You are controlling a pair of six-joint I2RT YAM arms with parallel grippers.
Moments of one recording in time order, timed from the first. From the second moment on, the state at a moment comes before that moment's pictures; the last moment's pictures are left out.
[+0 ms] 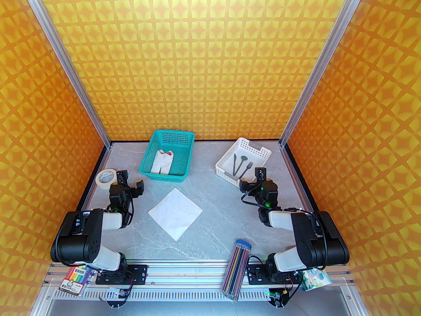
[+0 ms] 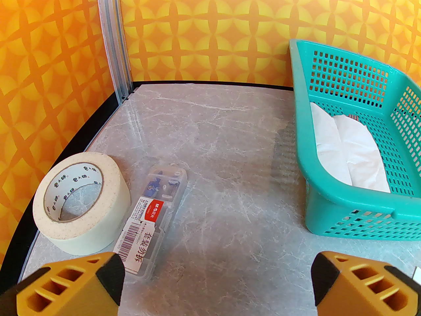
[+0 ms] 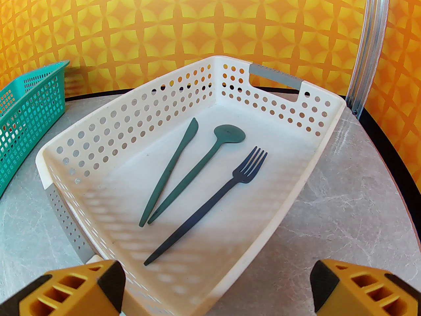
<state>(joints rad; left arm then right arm) 0.05 1.53 0.36 0.87 -0.09 -0.02 0.04 1.49 0.40 0.76 0.04 0.00</state>
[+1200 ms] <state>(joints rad) 0.04 1.33 0.31 0.82 -0.09 -0.01 0.05 1.32 0.41 0.59 0.13 0.02</state>
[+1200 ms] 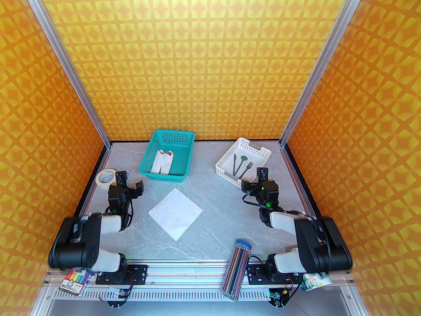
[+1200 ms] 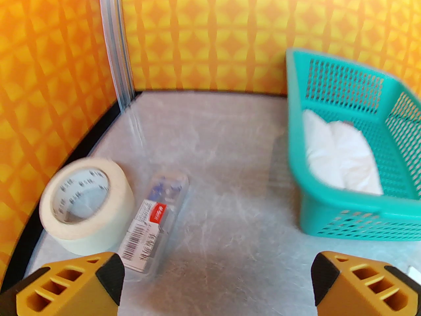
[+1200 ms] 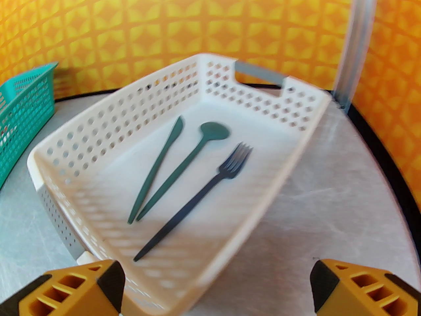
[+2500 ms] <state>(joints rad) 0.04 0.82 0.70 -0.49 0.07 -0.46 0.00 1.76 1.24 -0.59 0.03 0.56</state>
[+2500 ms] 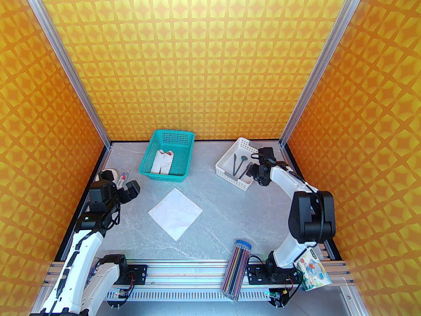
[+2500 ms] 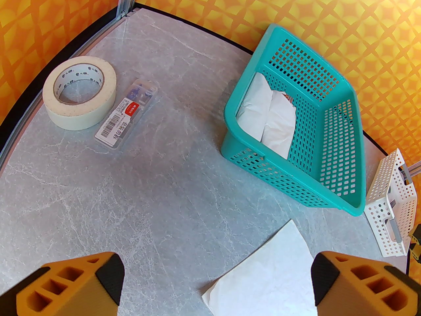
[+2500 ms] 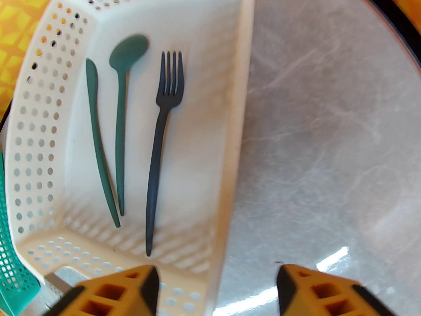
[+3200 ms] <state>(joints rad) 0.04 0.82 0.70 -0.49 0.07 -0.47 0.00 1.81 1.31 -0.64 0.01 0.50</state>
